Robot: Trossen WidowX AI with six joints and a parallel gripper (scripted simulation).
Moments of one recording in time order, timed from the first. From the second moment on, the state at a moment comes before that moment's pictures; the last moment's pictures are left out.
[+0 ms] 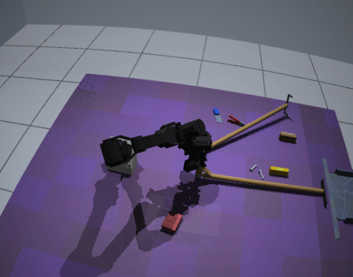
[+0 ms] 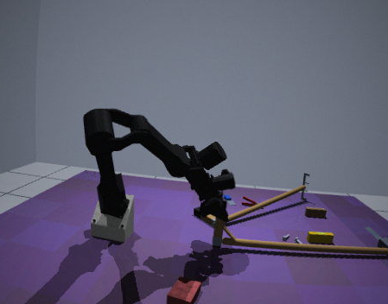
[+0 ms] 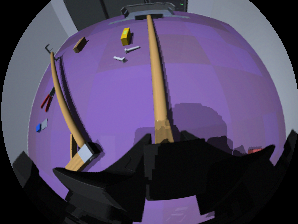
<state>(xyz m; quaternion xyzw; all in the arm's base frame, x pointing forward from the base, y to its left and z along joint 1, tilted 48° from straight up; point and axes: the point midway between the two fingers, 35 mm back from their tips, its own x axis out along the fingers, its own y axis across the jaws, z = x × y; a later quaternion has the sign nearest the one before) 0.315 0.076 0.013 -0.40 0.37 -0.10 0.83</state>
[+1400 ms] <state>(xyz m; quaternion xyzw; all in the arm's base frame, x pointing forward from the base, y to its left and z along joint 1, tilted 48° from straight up) 0.313 0.074 0.012 -0.40 0.38 -0.10 0.83</state>
